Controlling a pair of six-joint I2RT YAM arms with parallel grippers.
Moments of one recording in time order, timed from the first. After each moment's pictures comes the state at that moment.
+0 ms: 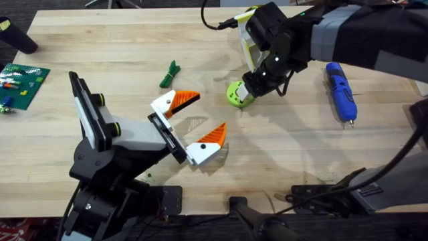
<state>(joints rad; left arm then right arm) -0.31 0.00 0.02 -0.09 0.62 -0.13 0.52 1.72 1.19 -0.83 -0.04 0.06</state>
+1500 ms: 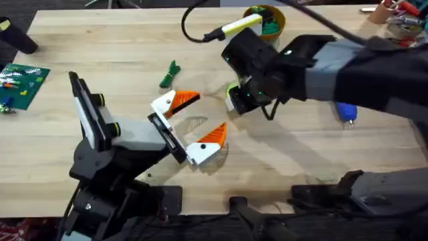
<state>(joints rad) -0.31 0.00 0.02 -0.09 0.62 -0.13 0.76 1.60 1.06 -0.71 0.17 0.34</state>
